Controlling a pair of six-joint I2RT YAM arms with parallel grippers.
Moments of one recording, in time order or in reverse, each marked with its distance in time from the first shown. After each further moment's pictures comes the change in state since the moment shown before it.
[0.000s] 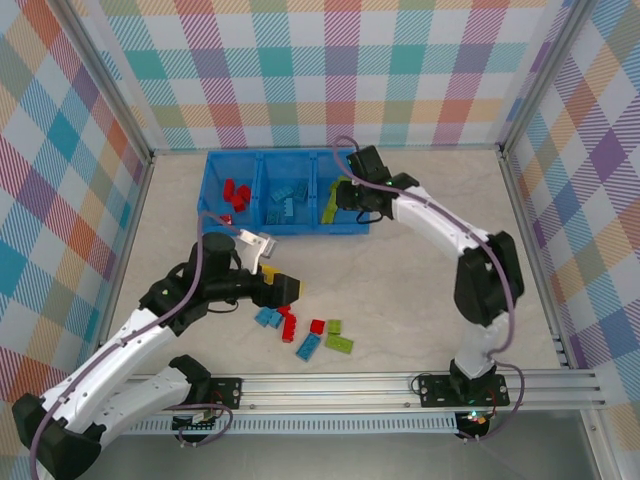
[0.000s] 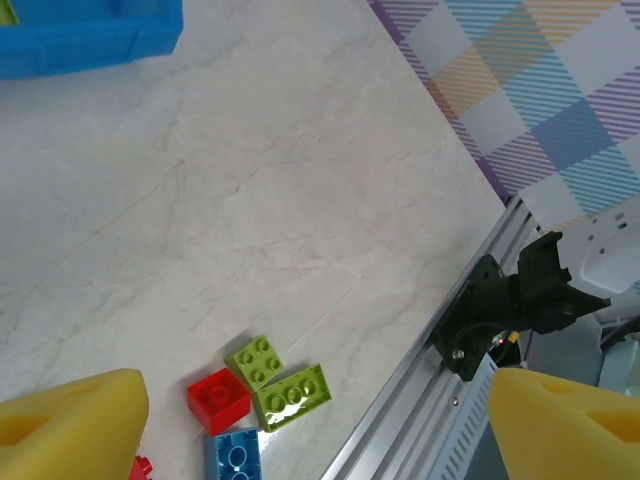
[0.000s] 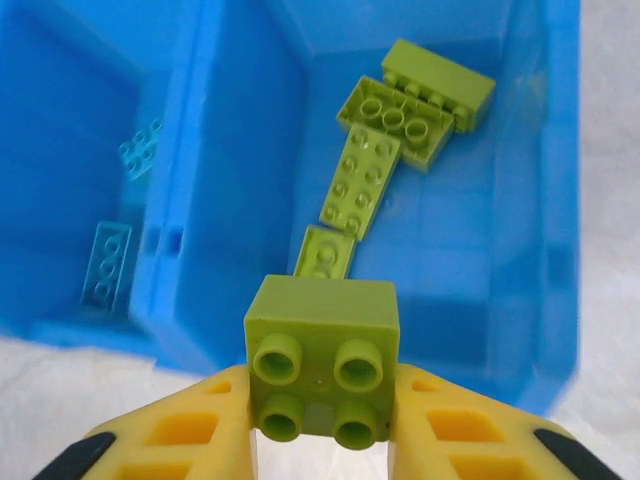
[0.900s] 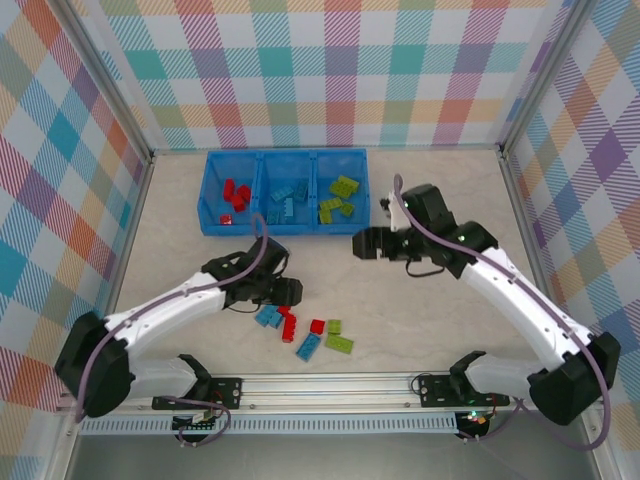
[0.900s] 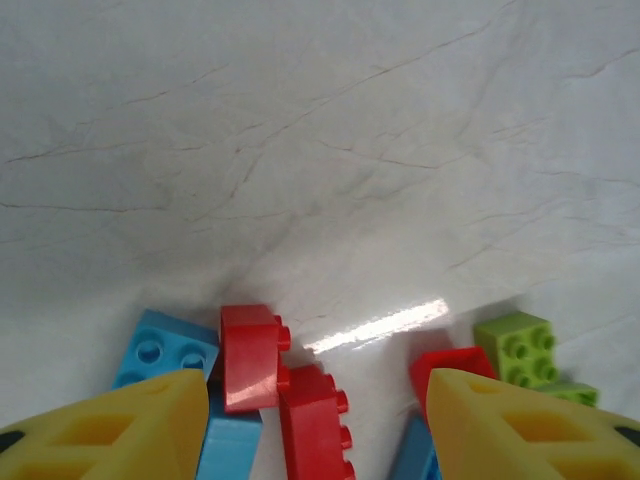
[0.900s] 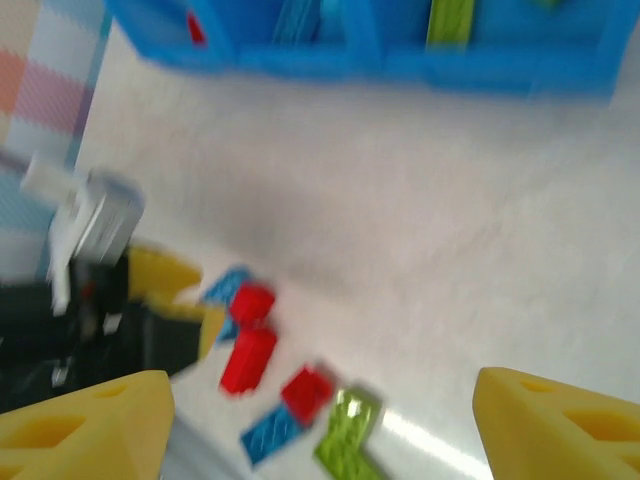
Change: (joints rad) left arm -0.111 0.446 0.036 -0.123 -0.420 -0.150; right arm 0.007 -0.707 -0.486 -0.211 -0.387 -0.006
